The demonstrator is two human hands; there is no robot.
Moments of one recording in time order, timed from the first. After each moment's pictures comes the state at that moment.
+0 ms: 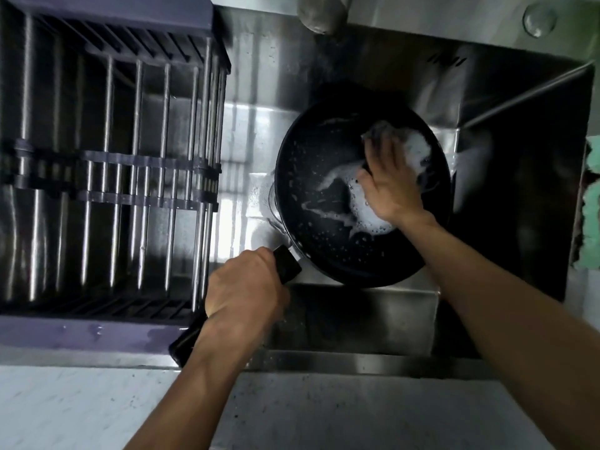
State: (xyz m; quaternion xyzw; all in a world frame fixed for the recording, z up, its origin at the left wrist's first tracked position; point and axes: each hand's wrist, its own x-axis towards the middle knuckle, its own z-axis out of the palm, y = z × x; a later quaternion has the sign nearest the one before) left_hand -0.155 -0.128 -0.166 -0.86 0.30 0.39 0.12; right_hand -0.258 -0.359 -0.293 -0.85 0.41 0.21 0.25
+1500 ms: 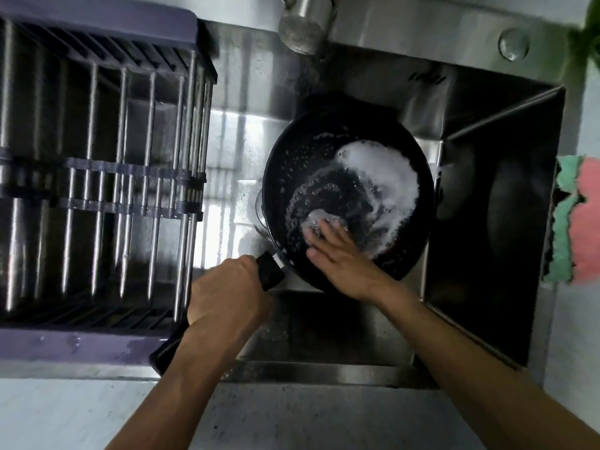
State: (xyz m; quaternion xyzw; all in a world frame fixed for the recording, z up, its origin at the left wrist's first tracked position) left_hand -0.151 -0.132 -0.158 -0.86 0.29 0.40 0.09; right_hand -0.279 -0.277 -0.250 -0.77 0.28 0.32 0.47
